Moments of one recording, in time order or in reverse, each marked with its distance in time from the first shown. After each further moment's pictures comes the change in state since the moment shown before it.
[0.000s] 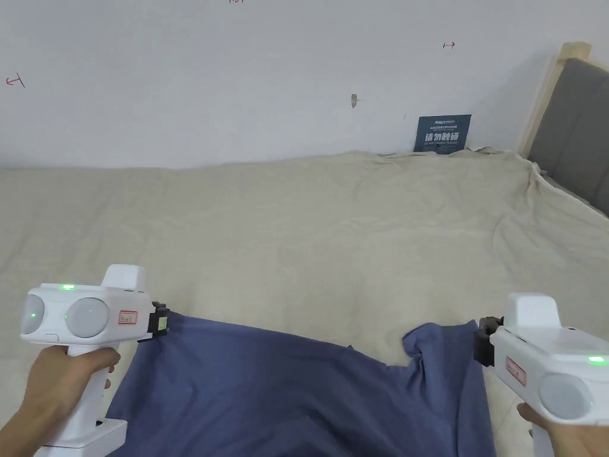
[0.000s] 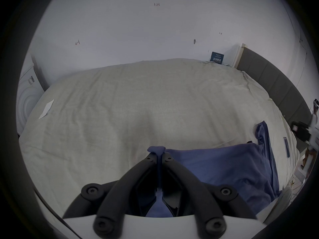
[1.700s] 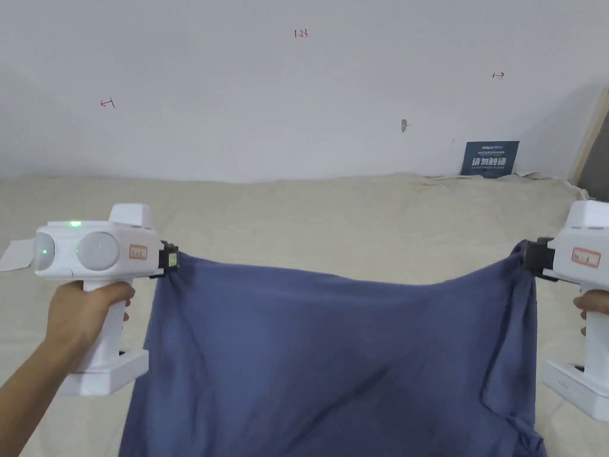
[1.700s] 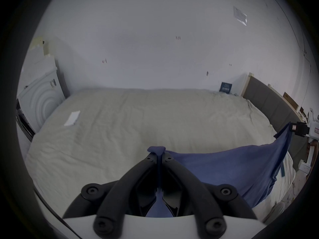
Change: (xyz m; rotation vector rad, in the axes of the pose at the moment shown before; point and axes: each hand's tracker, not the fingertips) left arm -0.063 0.046 0.110 0.211 0.105 0.096; right arm -0.003 0.120 0.069 0.104 0.145 -0.096
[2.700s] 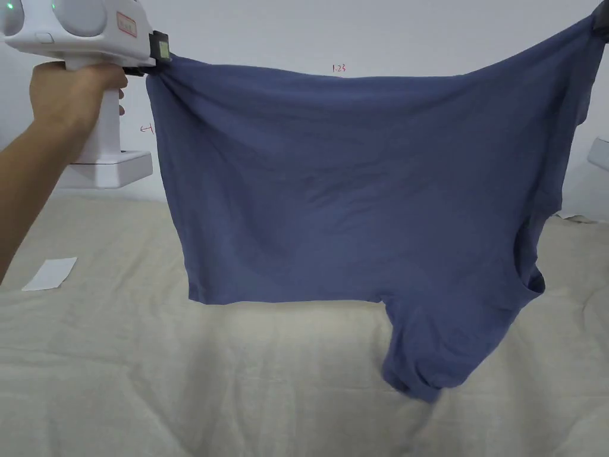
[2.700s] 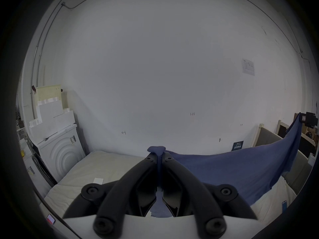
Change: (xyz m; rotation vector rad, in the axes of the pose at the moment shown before) left arm 0.000 0.233 0.087 0.410 0.133 -0.012; right arm -0.070 0.238 0.046 0.439 0.037 0.058
